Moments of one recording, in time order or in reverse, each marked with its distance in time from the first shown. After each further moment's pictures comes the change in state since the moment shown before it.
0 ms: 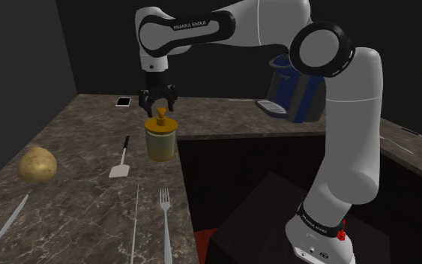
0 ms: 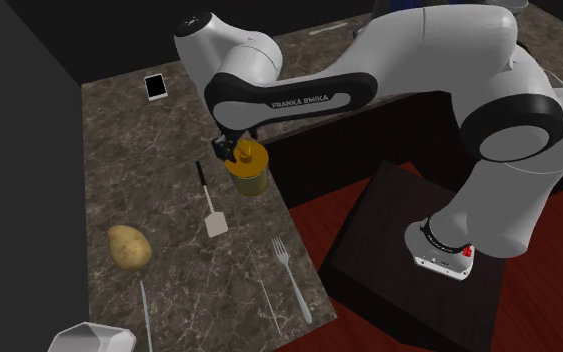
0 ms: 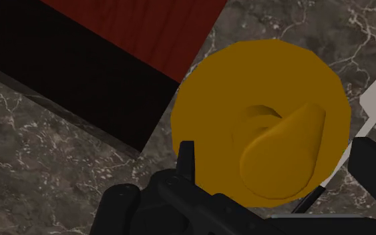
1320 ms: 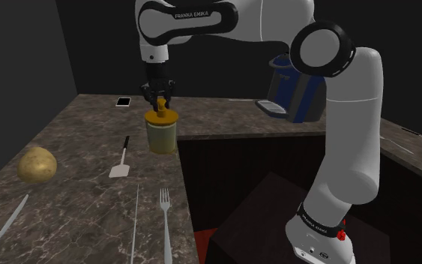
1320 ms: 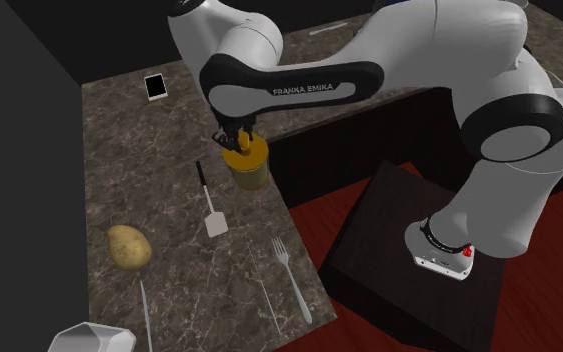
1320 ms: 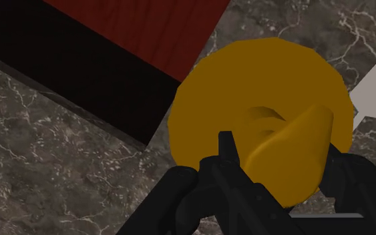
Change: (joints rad) arm 0.000 -0.003 0.000 0.071 0.001 -0.073 -0.005
